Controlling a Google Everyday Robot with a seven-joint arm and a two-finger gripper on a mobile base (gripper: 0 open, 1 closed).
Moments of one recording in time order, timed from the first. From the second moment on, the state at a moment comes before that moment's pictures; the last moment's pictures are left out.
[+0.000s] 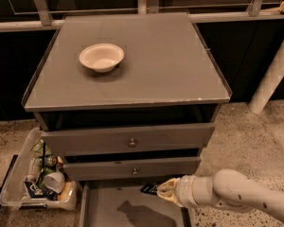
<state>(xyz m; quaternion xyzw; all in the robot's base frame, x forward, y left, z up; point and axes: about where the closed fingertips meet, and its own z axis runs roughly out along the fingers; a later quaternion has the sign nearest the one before) 0.423 -0.092 0.498 -0.56 0.72 0.19 0.35</state>
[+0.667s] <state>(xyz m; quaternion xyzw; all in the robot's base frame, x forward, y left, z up) 0.431 -0.068 0.399 -0.59 0.71 0.21 0.33</state>
